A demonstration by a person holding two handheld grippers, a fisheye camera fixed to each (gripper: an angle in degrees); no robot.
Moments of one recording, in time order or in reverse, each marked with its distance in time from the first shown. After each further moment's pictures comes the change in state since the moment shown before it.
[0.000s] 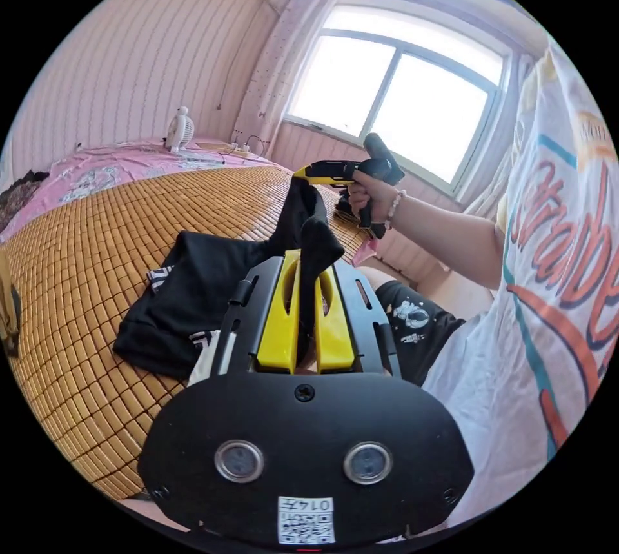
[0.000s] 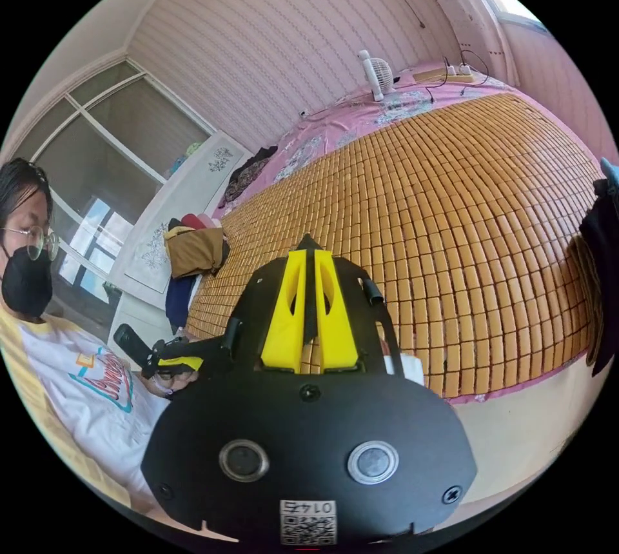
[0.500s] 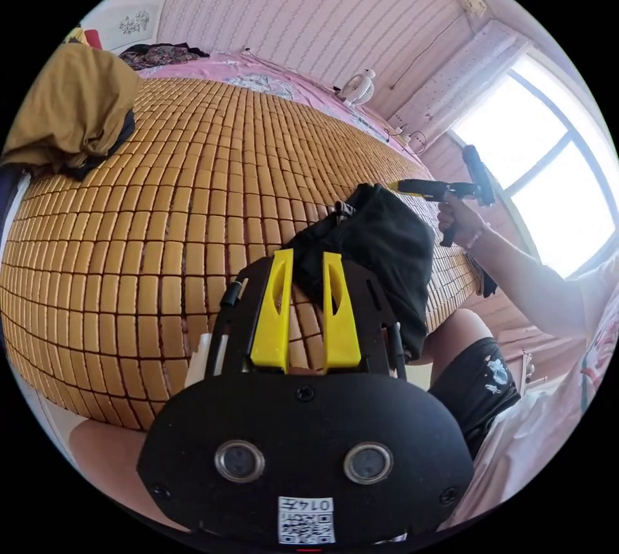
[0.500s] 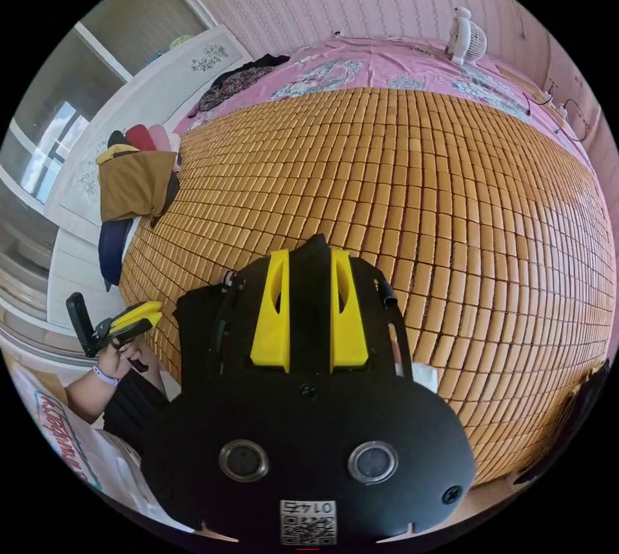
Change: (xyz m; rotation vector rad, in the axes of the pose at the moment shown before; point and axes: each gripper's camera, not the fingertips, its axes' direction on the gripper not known) left arm -0.175 0.034 -0.045 -0.118 -0.342 -0.498; right arm -0.102 -0.092 0.248 -0.357 0.222 -0.244
